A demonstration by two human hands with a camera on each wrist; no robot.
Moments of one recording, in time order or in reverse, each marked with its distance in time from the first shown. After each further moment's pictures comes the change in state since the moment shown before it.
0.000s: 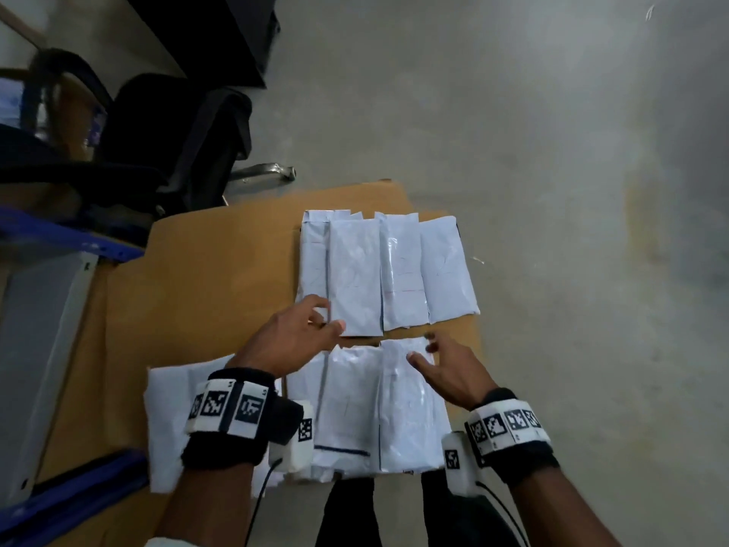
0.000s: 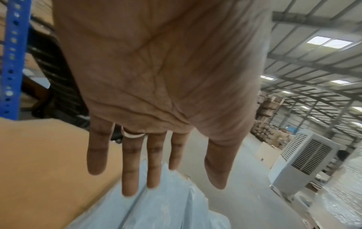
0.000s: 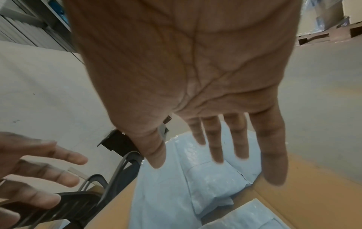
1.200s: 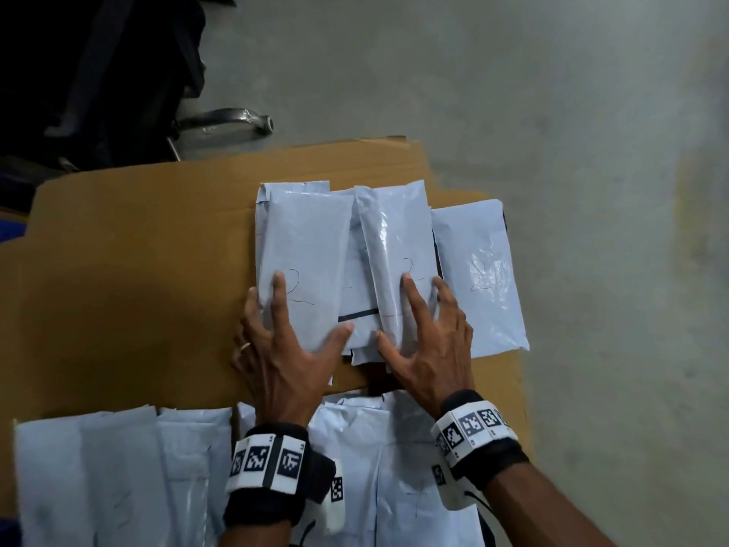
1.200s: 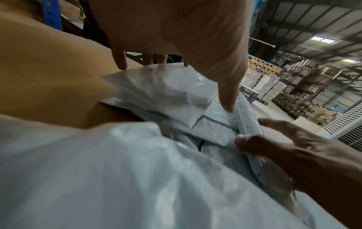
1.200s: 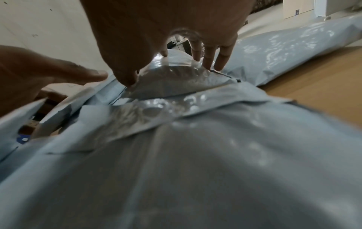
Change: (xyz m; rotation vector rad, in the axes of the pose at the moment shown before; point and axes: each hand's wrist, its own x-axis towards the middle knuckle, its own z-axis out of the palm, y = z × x) left_hand 0.182 -0.083 0.106 0.093 0.692 -0.021; right_hand 0.183 0.016 0.072 -0.243 0.473 -0.288
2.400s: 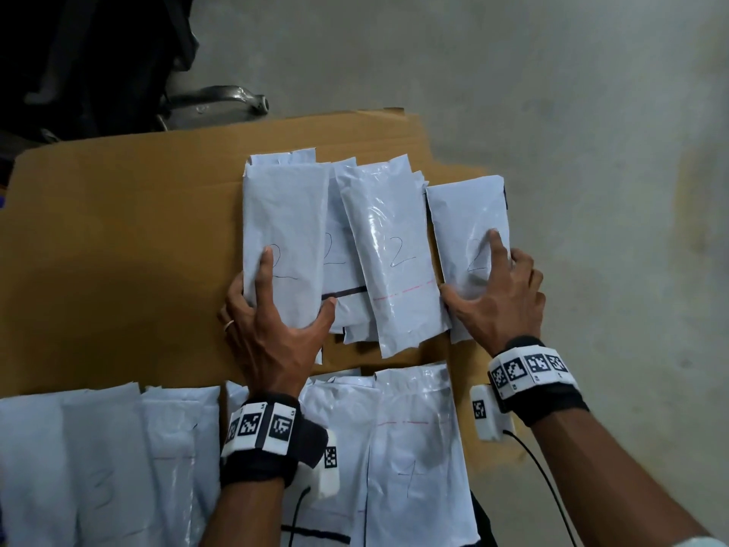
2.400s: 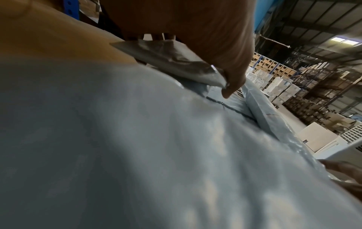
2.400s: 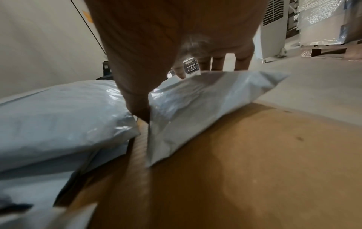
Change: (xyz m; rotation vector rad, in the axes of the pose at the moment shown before) left_hand 0.004 -0.021 0.027 -0.052 0.185 0.031; right_hand 0.040 0.077 -0.040 -0.157 0.050 0.296
